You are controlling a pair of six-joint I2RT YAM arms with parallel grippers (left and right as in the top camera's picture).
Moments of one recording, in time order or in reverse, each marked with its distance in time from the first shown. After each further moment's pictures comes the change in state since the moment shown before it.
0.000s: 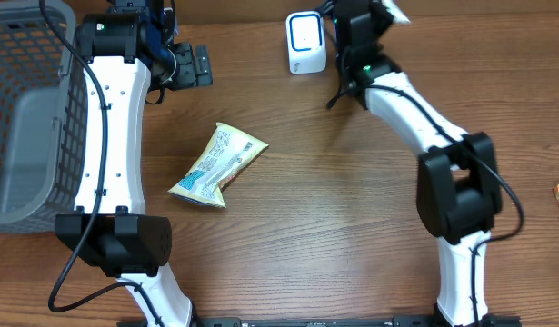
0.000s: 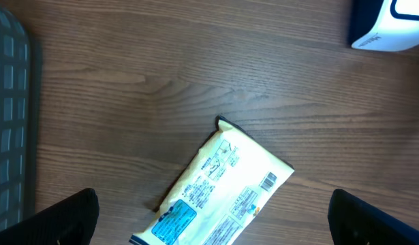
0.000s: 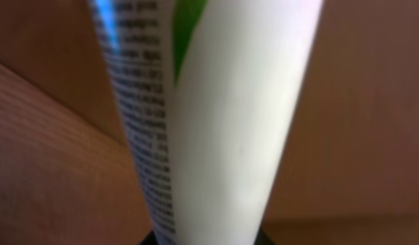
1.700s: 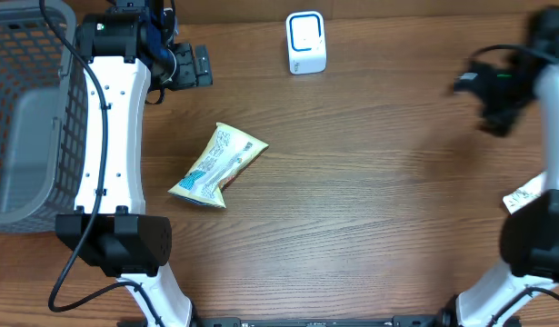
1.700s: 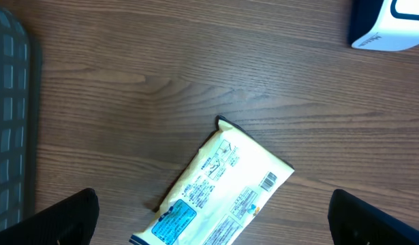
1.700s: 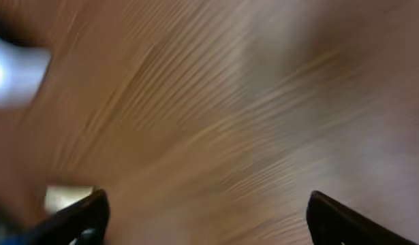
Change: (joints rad) left arm 0.000 0.000 0.000 0.000 0.000 0.000; right arm -0.497 -0.303 0.039 -1.389 -1.097 1.355
